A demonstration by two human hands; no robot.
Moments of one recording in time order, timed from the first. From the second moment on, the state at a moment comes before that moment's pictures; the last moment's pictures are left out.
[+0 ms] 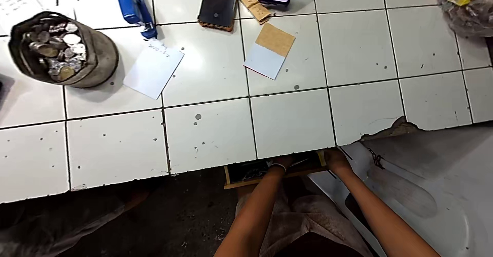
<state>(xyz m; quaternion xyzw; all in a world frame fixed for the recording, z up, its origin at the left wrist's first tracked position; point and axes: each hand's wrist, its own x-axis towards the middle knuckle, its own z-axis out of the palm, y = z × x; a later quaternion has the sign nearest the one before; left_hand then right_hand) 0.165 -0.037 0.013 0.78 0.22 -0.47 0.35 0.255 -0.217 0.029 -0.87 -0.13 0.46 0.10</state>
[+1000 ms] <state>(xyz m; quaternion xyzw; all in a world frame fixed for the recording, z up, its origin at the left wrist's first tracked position) 0.133 -0.059 0.006 0.80 0.10 -0.42 0.42 0.269 -0.195 0.020 -0.83 -0.39 0.40 0.01</state>
